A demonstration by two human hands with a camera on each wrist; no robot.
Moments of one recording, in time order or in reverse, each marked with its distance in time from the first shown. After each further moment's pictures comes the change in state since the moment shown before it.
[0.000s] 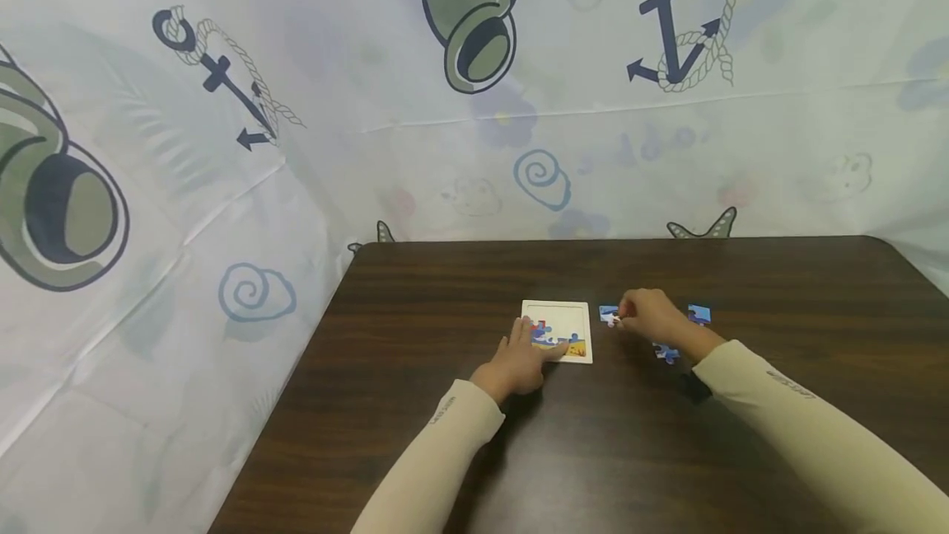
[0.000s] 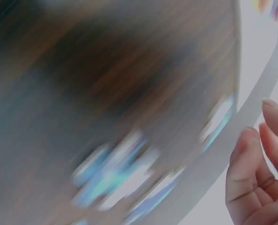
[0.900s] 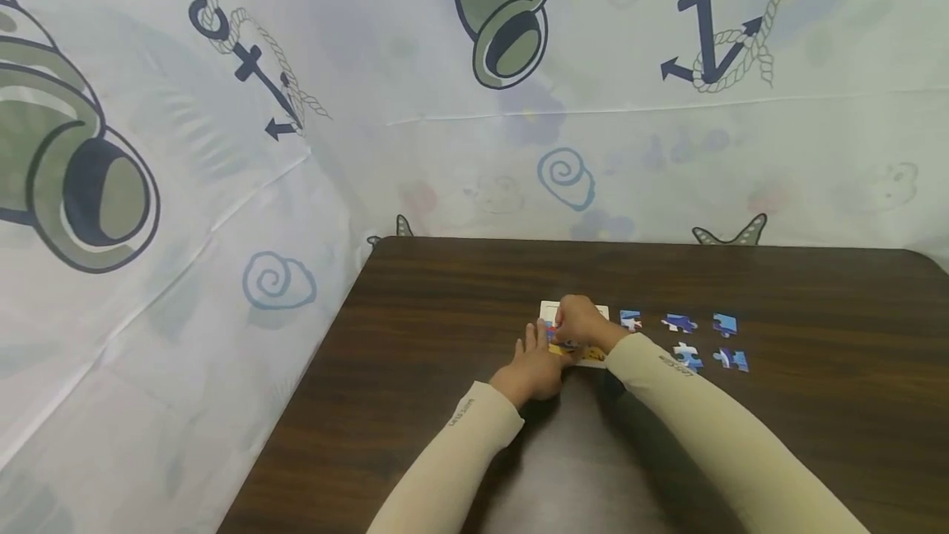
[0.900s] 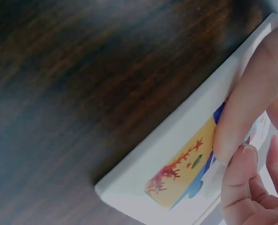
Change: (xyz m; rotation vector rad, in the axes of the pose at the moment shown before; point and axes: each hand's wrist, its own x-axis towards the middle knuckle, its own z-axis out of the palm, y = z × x) left_hand -0.006 0.001 0.002 0.040 -0.051 -0.030; right_hand 0.072 -0.077 0.063 0.031 -0.149 0.085
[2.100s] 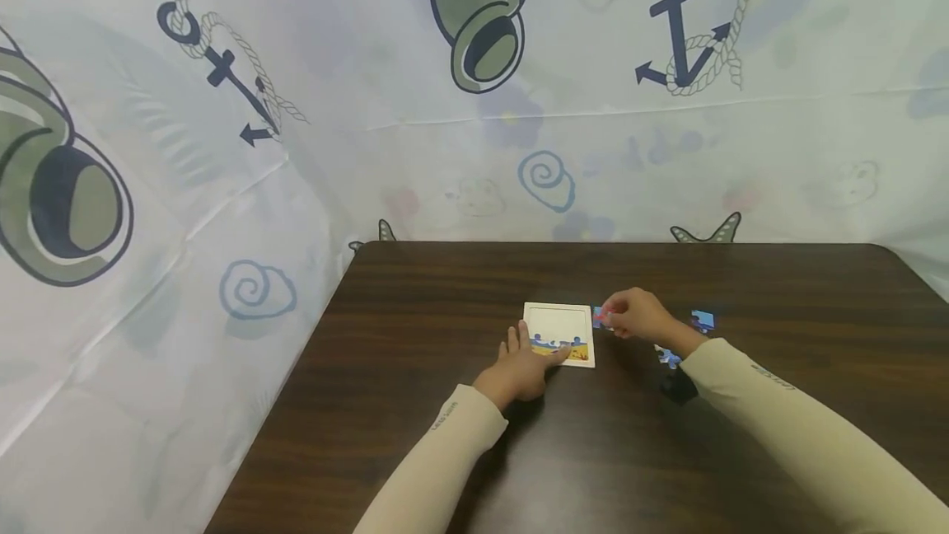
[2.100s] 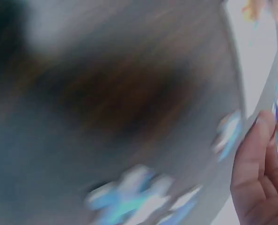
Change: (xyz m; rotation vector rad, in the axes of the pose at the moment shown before) left_hand 0.003 0.003 -0.002 -0.103 -0.014 -0.061; right_hand -0.056 0.069 -0.049 0.296 0.073 0.006
